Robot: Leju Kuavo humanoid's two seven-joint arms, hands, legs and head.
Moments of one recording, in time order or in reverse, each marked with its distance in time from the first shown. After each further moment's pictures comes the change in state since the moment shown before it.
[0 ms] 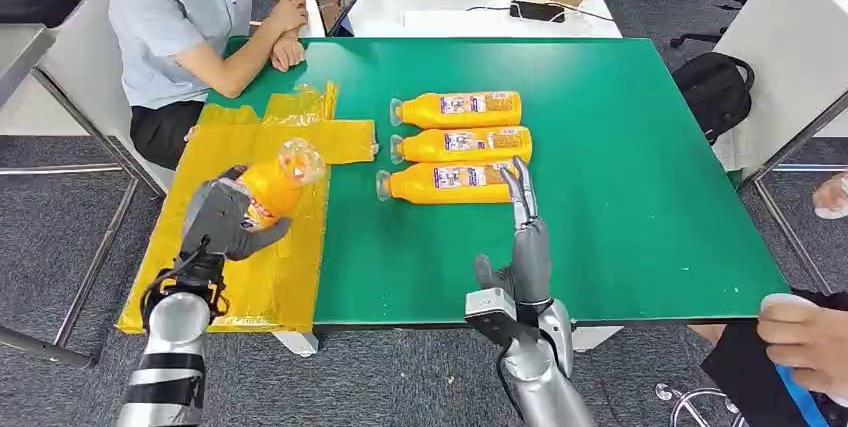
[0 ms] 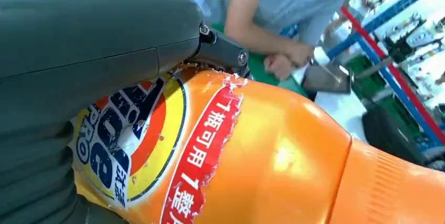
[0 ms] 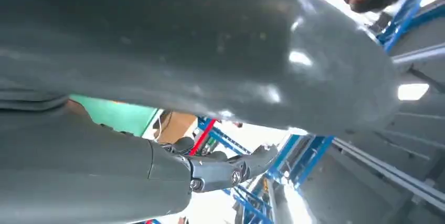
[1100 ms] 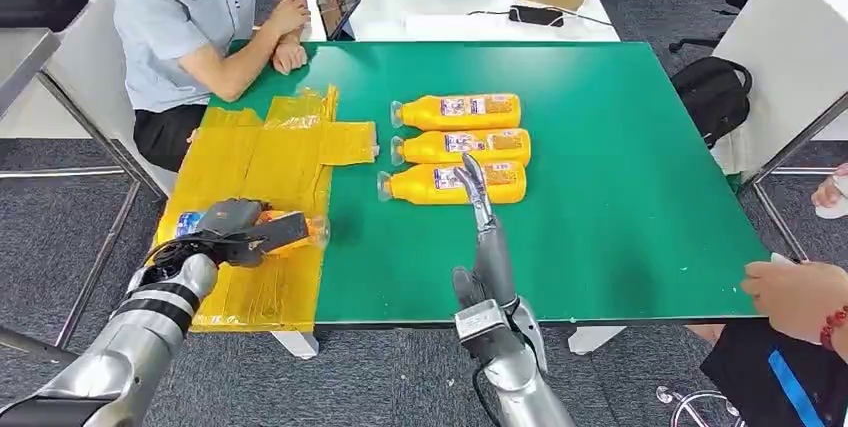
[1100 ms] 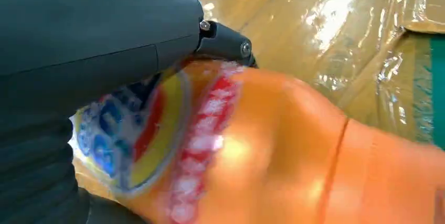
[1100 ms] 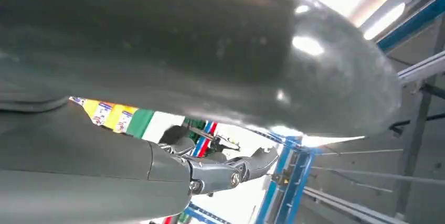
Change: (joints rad) left arm -0.380 0.227 -0.167 0.881 -0.428 -0.110 -0.010; right arm 0.018 0.036 0.121 -0.074 -0.135 0.225 0.000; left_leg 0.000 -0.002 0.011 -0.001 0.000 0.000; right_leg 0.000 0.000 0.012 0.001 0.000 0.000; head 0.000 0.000
